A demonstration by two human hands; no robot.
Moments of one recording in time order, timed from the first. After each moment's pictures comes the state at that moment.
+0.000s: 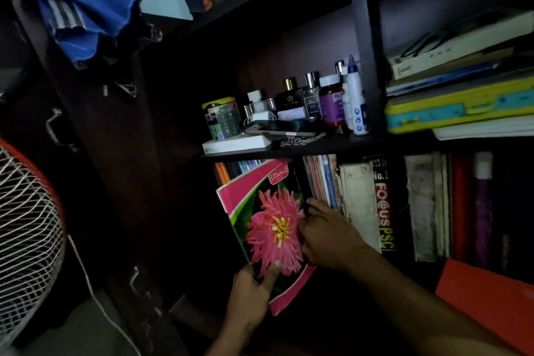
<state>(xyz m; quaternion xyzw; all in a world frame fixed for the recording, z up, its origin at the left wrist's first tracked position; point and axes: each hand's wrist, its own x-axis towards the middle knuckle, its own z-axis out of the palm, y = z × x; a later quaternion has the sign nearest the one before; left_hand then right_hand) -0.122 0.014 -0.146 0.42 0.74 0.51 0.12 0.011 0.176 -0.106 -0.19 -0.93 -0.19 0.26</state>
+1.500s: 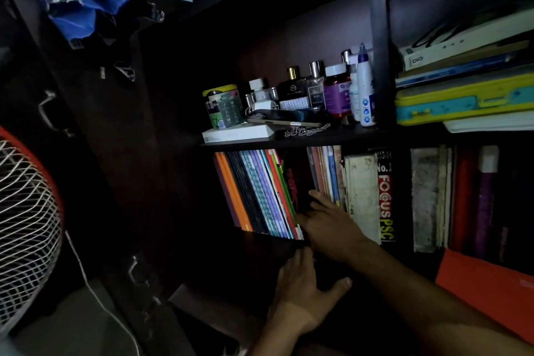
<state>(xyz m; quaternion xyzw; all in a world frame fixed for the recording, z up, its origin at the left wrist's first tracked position) -0.066 0.046 -0.161 0.60 0.77 0.22 0.07 0.006 0.184 -0.121 -0.20 -0.93 -0.22 0.23</state>
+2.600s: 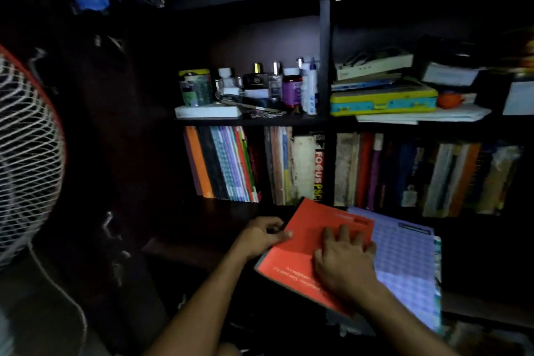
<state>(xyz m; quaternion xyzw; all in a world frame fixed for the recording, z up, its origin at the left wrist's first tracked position) -0.068 0.022 -0.152 0.65 0.59 0.38 0.29 0.150 -0.002 -0.142 -0.62 -0.78 0.01 0.09</state>
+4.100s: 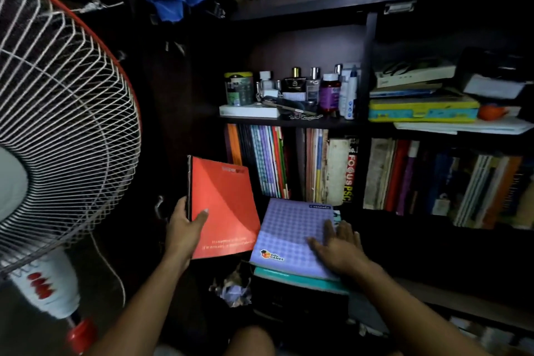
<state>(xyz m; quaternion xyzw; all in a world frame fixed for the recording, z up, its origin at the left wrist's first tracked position) -0.220 -0.107 -0.125 0.35 0.68 0.63 0.13 0.095 0.015 -0.137 -0.55 -0.81 0.20 0.01</state>
